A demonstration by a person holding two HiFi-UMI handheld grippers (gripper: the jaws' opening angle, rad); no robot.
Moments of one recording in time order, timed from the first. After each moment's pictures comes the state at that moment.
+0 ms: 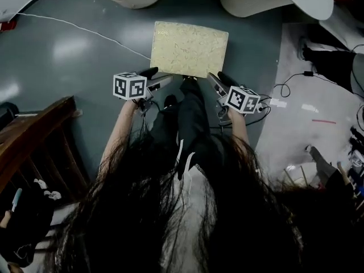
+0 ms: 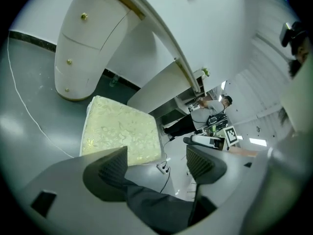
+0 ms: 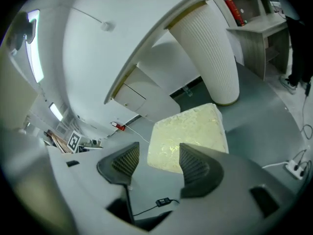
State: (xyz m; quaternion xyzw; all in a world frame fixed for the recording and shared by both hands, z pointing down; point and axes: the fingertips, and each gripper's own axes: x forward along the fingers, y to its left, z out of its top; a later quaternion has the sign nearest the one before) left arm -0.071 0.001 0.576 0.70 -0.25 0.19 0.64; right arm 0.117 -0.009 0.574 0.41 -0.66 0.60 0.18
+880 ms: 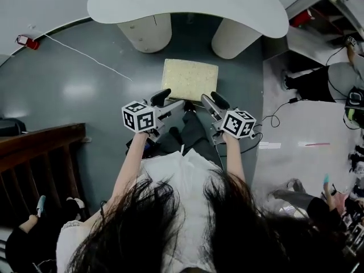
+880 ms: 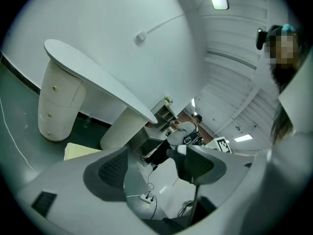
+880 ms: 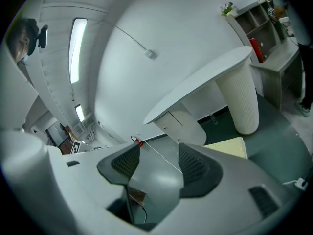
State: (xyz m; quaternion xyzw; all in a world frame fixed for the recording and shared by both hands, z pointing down) left arm -0.062 -0.005 0.294 0.82 -0.28 0.03 0.51; right arm 0.054 -0.014 0.308 0.41 -0.76 0.50 0.07
